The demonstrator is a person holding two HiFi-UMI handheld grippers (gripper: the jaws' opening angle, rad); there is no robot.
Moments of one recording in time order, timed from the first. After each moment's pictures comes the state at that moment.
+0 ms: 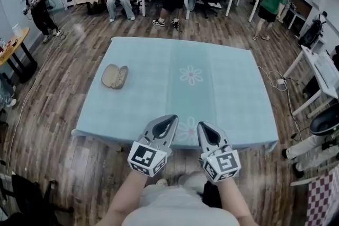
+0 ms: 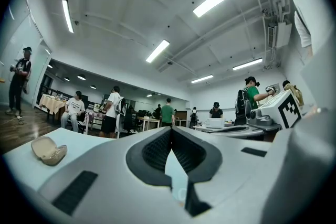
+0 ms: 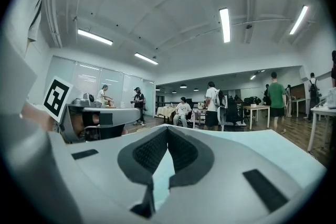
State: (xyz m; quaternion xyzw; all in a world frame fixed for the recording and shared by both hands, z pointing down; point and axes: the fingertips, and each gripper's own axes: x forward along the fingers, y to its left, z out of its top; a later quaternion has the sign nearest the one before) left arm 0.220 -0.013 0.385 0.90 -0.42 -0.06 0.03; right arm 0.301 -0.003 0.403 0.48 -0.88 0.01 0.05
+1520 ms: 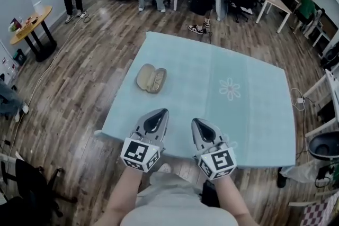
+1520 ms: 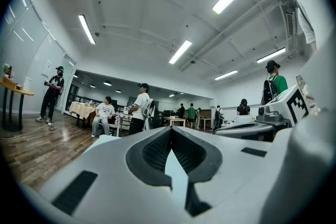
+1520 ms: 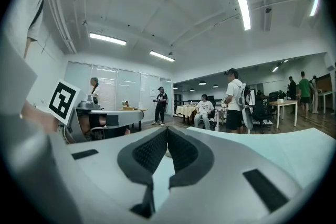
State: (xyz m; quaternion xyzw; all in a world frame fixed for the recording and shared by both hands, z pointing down) left arm 0.011 -0.084 0.390 0.84 -0.54 -0.05 0.03; right arm 0.103 -0.081 0.403 0.38 -0.92 0.02 0.05
